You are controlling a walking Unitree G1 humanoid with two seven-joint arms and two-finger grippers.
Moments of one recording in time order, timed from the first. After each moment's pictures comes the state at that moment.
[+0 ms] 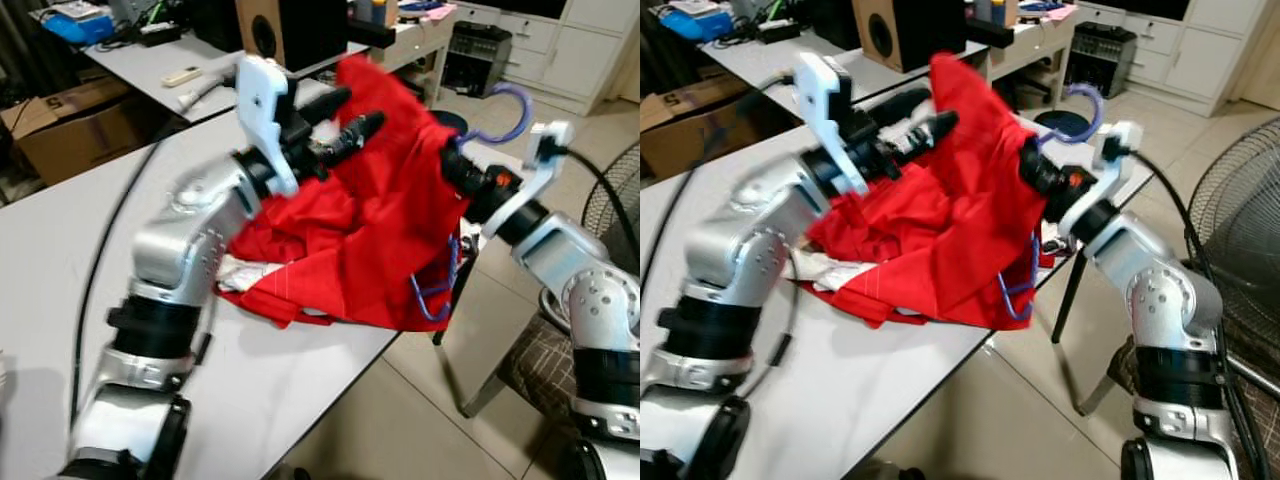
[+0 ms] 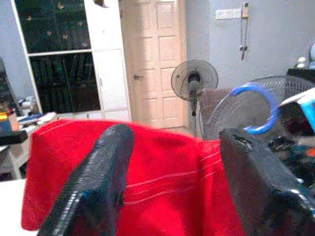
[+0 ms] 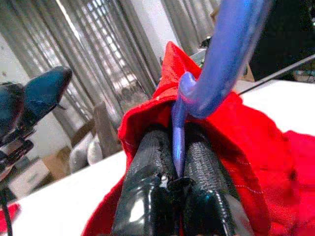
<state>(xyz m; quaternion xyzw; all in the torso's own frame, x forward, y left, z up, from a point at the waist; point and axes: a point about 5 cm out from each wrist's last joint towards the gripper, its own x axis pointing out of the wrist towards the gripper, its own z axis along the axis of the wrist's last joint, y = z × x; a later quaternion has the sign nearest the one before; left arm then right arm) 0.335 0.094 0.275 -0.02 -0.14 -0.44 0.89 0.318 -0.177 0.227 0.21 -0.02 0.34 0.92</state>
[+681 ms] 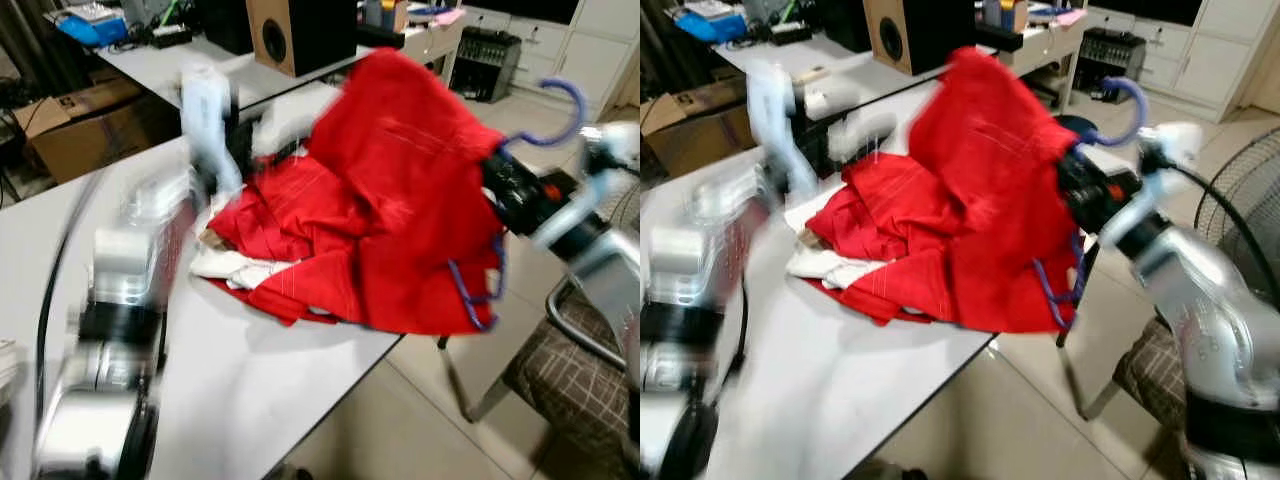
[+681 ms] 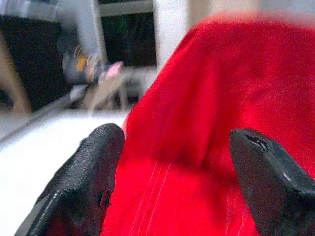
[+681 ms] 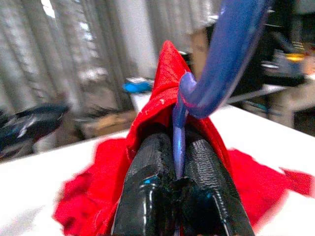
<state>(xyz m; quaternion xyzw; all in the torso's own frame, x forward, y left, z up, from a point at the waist) 0.343 0.152 0.224 0.01 -0.05 -0.31 0.95 0.276 -0.203 0.236 0.09 -0.06 0.25 0.96</state>
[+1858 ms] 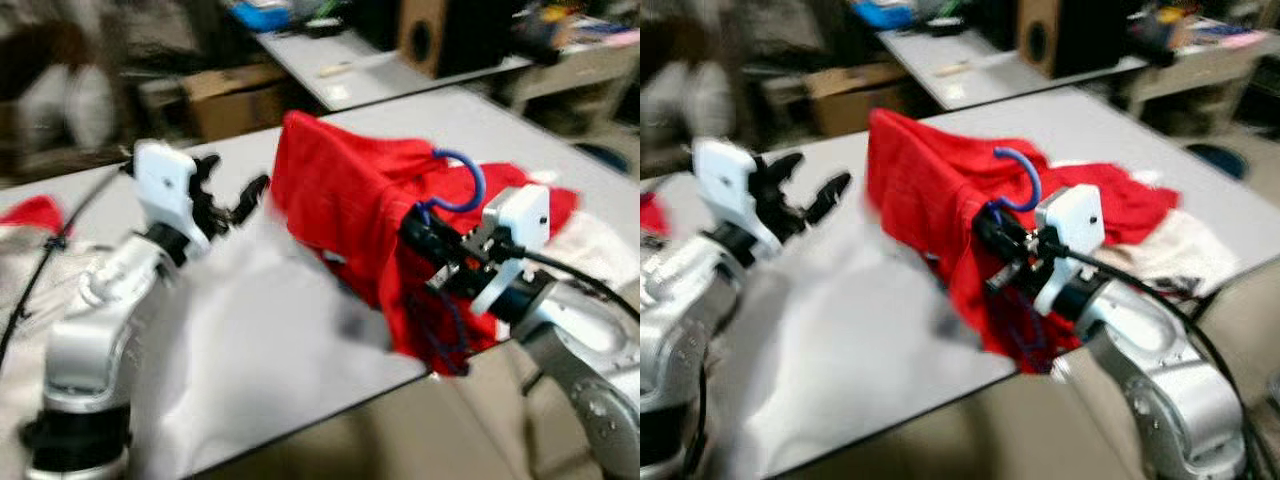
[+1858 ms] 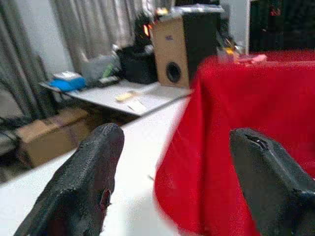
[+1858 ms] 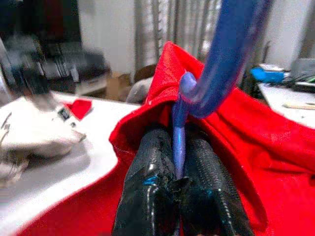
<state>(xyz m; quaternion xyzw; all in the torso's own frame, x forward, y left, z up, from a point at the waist) 0.289 0.175 0.229 0.04 -0.08 -0.20 0.98 0.241 -0.141 0.212 -0.04 -0.03 0.36 0.93</state>
